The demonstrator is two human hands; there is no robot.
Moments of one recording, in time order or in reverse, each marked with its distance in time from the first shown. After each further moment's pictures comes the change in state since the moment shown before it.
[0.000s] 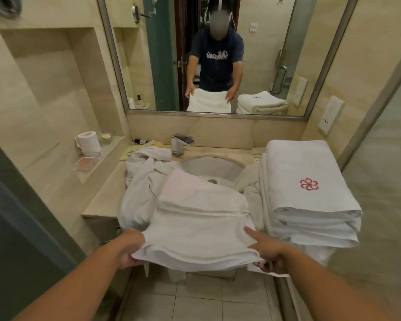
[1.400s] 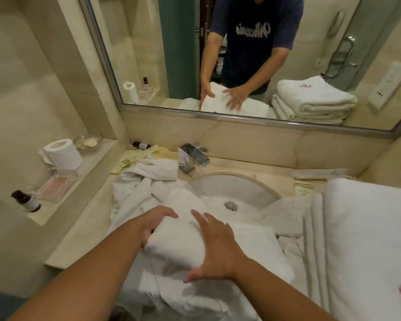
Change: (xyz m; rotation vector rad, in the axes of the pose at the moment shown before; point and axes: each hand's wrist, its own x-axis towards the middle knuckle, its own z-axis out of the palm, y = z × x) left_hand 0.207 0.231 0.051 -0.004 -0.206 -0.122; right_hand 0.217 -0.211 0.047 -0.963 0.031 -0.684
